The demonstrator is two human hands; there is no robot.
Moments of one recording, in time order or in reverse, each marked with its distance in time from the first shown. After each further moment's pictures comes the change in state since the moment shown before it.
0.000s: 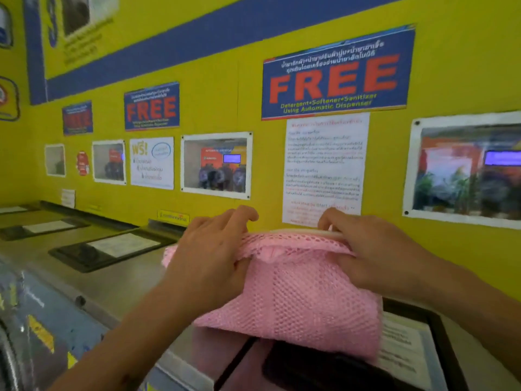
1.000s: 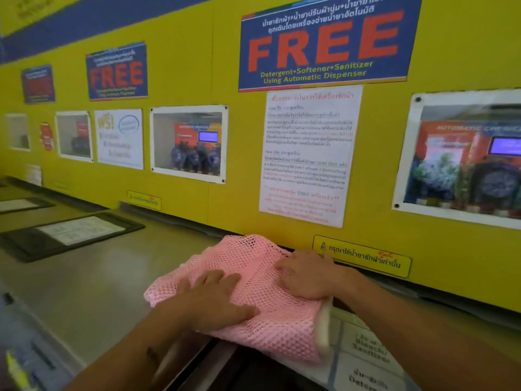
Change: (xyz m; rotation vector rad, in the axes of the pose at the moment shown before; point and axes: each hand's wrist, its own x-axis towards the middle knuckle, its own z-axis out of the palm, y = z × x) left_hand 0.007 -0.001 0.154 -0.089 -1.009 -0.423; right_hand 0.085 0.091 0.147 -0.073 -0.534 0.170
